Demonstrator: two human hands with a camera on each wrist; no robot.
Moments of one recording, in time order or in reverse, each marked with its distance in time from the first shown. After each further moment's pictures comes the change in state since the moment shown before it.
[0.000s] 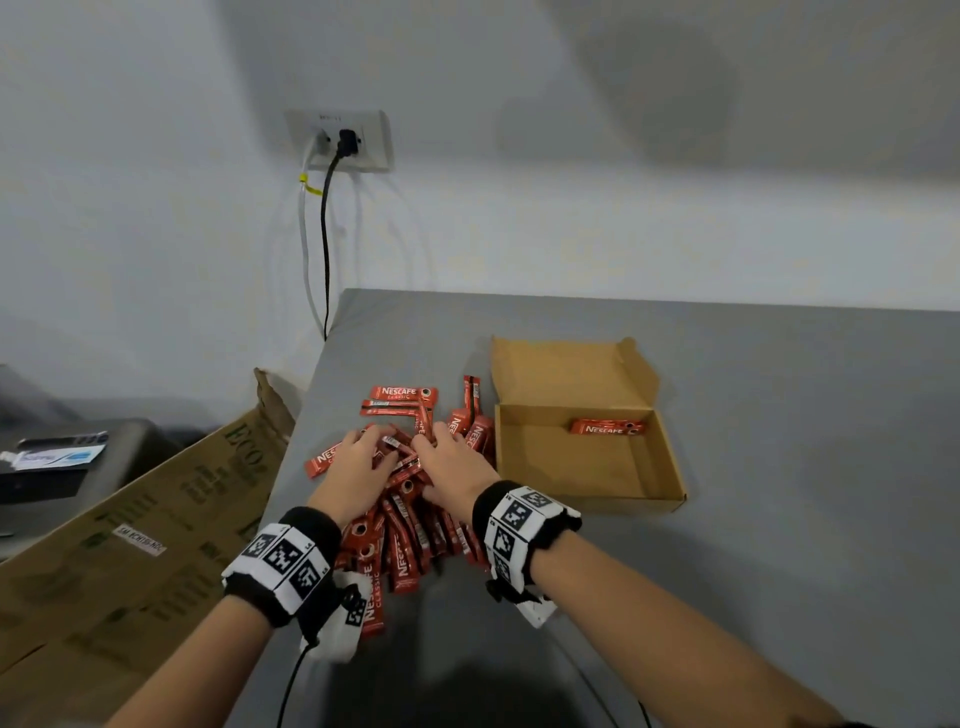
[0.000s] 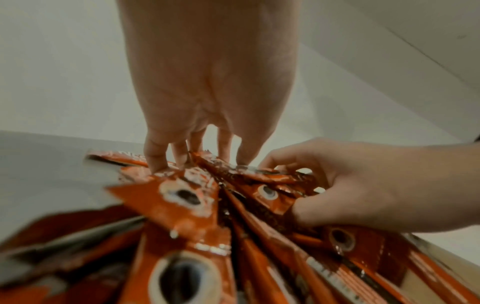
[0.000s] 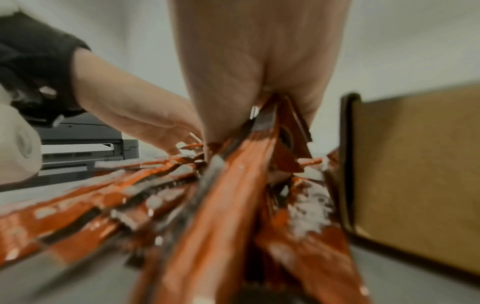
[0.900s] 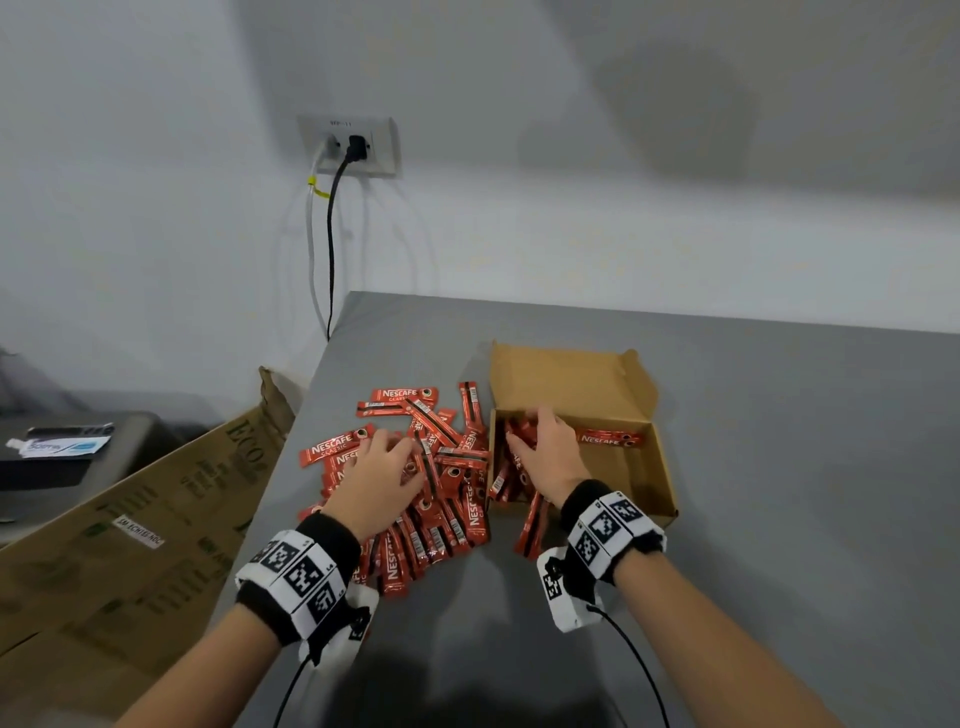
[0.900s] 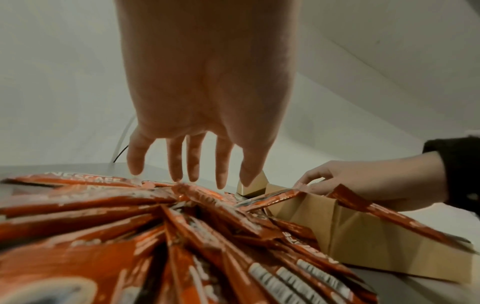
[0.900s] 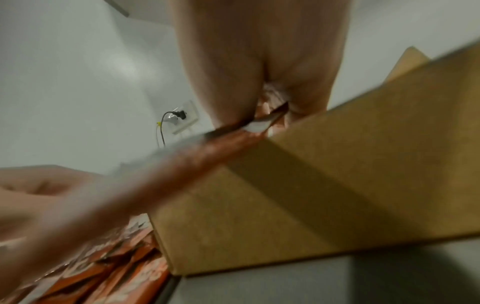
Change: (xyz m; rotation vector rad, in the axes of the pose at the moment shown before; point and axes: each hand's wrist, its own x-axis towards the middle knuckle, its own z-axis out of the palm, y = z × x) left_hand -0.011 0.019 0.017 0.295 -0.023 0.167; right_hand -0.024 0.094 -0.015 0.487 0.352 0.451
